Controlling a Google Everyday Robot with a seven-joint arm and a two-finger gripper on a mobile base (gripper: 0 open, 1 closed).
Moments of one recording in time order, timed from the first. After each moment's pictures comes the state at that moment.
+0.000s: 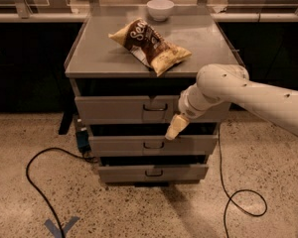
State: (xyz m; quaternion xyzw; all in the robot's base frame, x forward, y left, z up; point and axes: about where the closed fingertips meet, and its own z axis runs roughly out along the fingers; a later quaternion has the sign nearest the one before) arm 0.662 -0.104 0.676 -0.57 0.78 0.03 0.27
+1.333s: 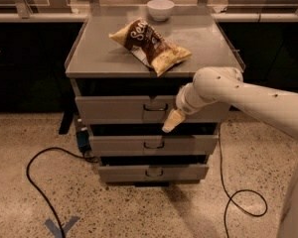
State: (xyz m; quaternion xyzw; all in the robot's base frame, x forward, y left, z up) arm 0.703 -0.102 0.666 -0.55 0.78 0.01 0.31
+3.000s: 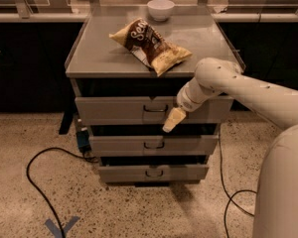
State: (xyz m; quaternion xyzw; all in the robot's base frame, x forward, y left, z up) arm 0.709 -0.104 0.647 -0.54 0.80 0.07 0.25
